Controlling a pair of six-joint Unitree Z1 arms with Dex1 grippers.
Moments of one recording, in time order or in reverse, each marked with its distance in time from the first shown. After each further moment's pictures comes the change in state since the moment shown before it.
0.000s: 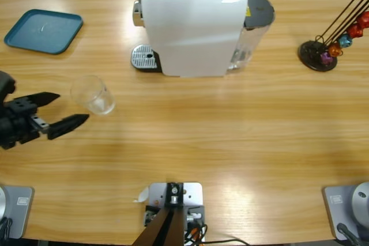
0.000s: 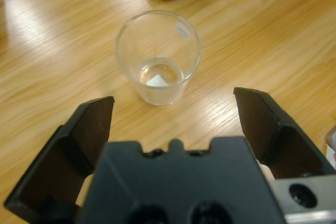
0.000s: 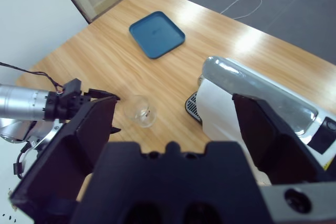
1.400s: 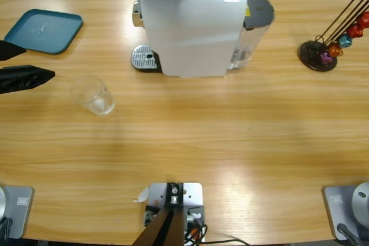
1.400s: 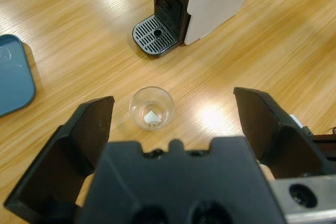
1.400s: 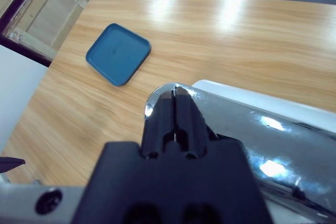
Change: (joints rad) arm 0 0.195 -0.107 -0.571 0.637 -0.223 0.145; arm 1 -0.149 0.379 -0.126 -0.151 0.013 0.277
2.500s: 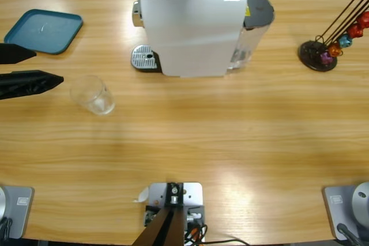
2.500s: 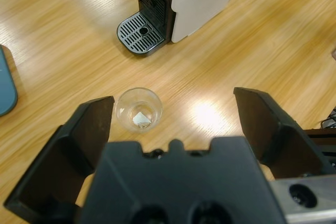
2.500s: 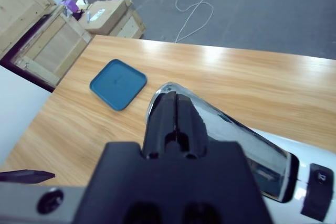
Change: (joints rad) arm 0 0.000 0.024 -0.006 -0.008 -0.058 0.007; arm 1 0.013 -0.147 -0.013 0.029 -0.124 -0.070
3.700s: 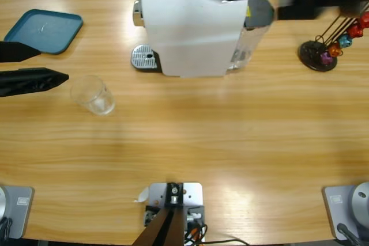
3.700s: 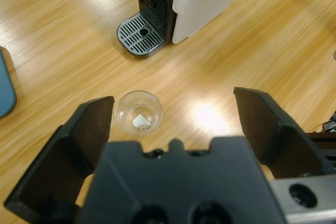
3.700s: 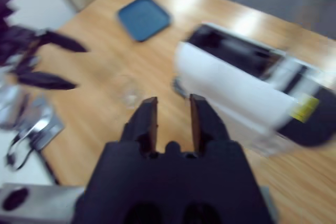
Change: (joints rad) arm 0 0.002 0.024 0.000 -0.017 0.000 0.000; arm 1 0.127 -0.415 0.355 0.128 -0.005 -0.134
